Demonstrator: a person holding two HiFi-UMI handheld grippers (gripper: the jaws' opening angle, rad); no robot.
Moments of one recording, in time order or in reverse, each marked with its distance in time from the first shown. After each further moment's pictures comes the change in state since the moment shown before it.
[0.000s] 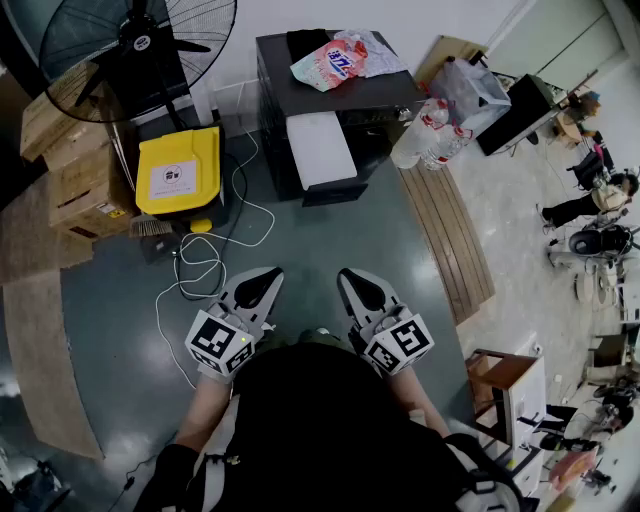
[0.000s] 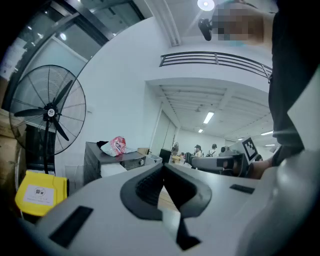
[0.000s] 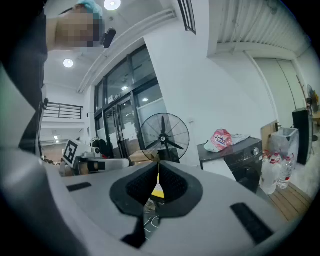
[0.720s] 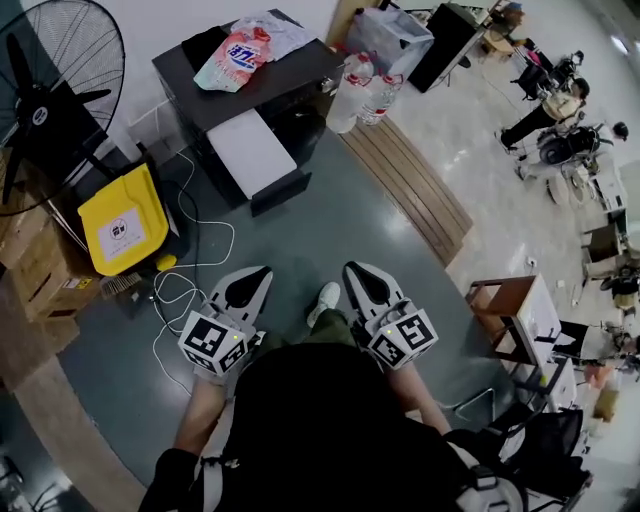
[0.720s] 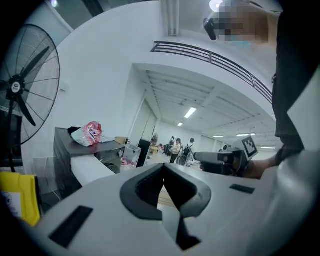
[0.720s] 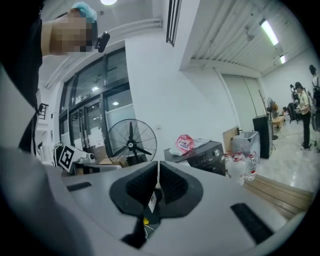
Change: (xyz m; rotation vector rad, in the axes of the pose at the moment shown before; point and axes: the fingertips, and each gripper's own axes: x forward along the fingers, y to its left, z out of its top) left arm 0.082 0.020 -0.020 -0.028 0.111 -0.245; right arm -0.029 -0.078 -0.003 0.085 -0.080 -0.340
